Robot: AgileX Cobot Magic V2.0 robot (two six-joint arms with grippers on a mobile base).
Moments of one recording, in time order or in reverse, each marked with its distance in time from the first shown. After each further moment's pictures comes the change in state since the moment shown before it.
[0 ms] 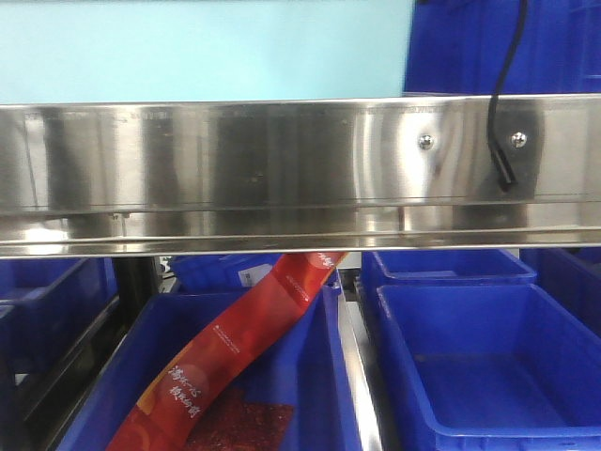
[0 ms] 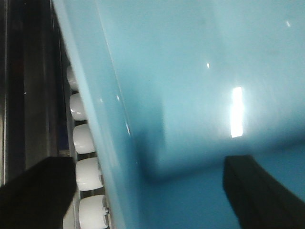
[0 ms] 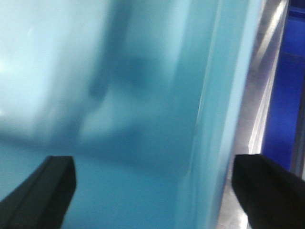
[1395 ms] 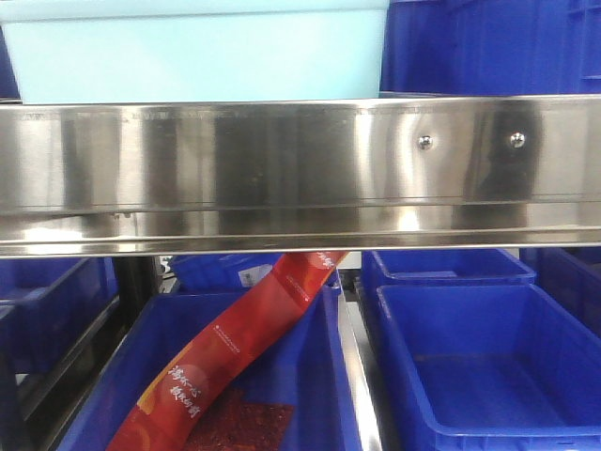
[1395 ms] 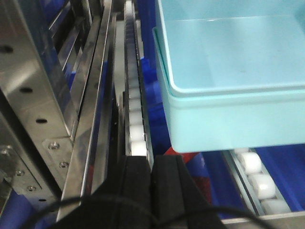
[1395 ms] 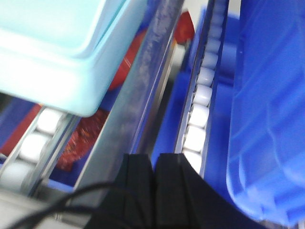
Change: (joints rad) left arm 0.075 -0.762 0.731 0.073 -0.570 -0.059; right arm 0.000 -0.659 0.772 -0.313 -0.424 0.004
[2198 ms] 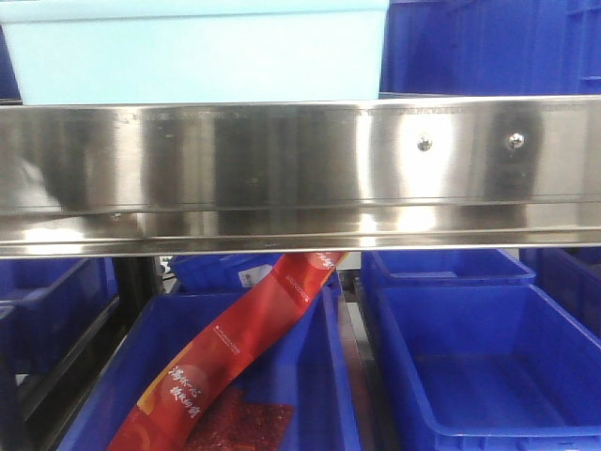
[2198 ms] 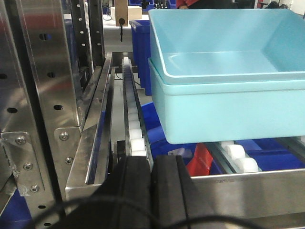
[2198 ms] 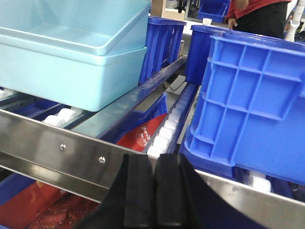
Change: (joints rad) left arm 0.000 -0.492 0.372 0.001 -0.145 -0.002; right arm 0.000 -0.989 0.732 -0.112 -0.288 0.000
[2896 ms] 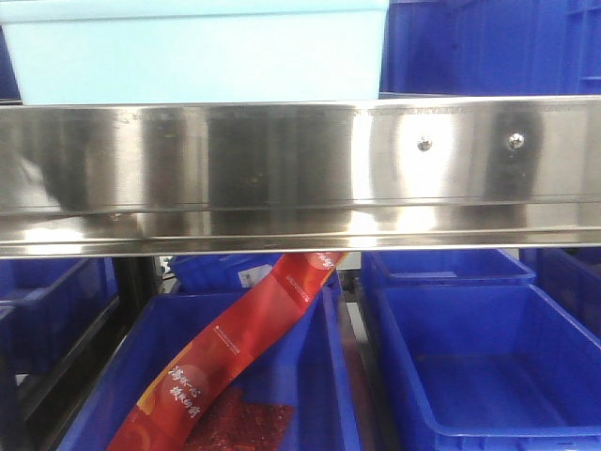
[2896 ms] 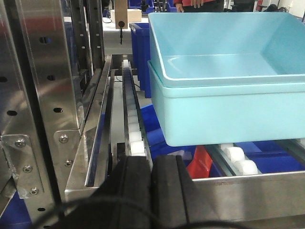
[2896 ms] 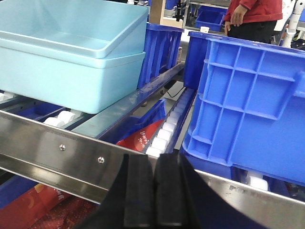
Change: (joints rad) left arm 0.000 0.000 0.000 0.000 -0.008 0.000; right arm 0.000 -0.031 0.013 -0.005 0.000 0.000
